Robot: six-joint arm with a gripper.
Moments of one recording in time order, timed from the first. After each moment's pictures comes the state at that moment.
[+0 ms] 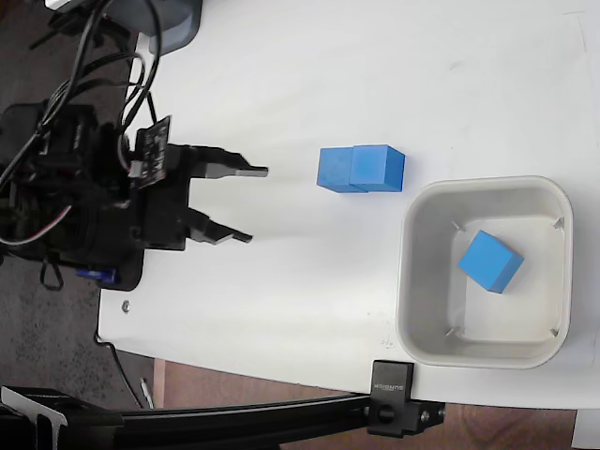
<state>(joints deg) -3.4 130.3 136.9 42.8 2.5 6.2</state>
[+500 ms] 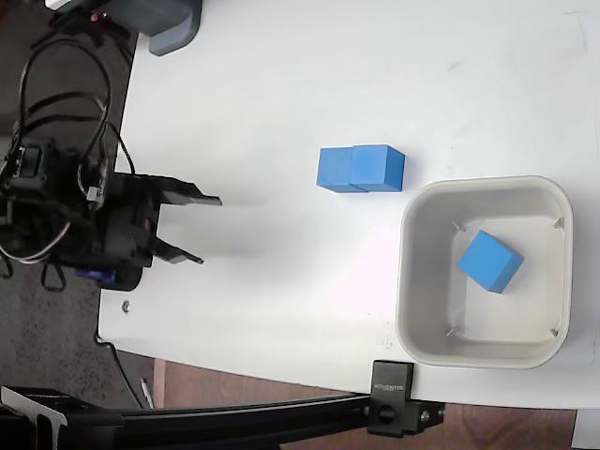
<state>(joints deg) -9.4 172.3 169.9 44.4 13.6 6.5</state>
